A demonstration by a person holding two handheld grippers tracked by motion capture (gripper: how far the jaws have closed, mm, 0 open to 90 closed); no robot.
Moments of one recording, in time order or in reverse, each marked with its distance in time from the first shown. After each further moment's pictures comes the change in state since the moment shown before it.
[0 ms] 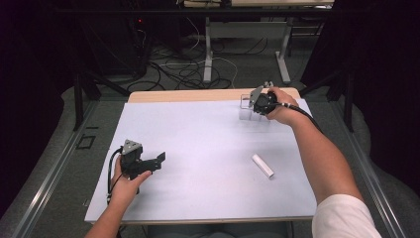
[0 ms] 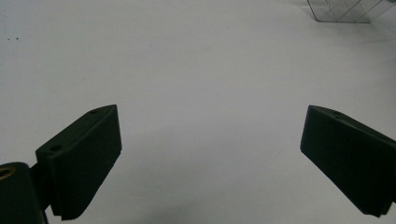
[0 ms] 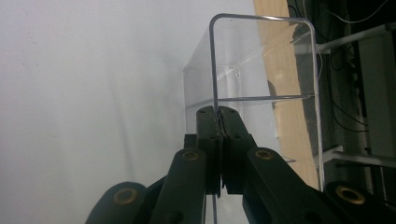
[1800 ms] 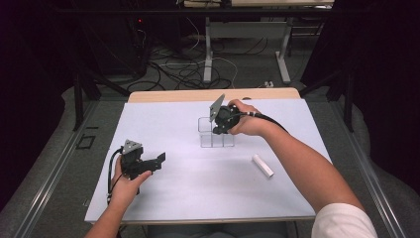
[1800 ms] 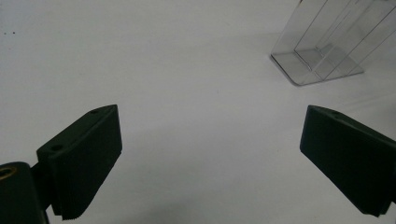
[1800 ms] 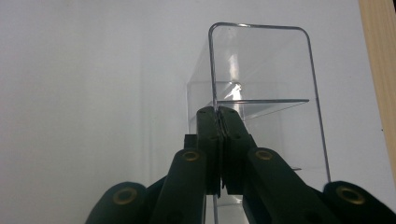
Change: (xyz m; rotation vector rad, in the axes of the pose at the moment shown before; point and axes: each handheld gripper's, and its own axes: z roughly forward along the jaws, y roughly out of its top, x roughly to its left) left arm 0.000 0.000 0.000 0.015 0.000 -0.001; right arm 0.068 0.116 -0.004 -0.163 0.343 -0.021
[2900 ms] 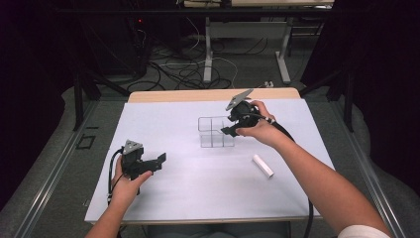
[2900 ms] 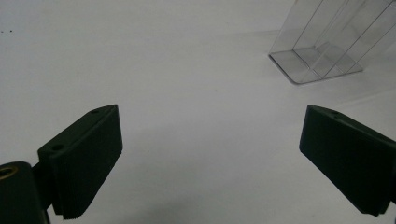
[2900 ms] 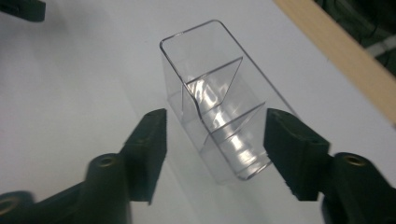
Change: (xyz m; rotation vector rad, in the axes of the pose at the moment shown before) left arm -0.001 -0.001 0.001 -0.004 0.001 0.002; right arm 0.024 -0.026 -0.049 -0.150 -0.175 0.457
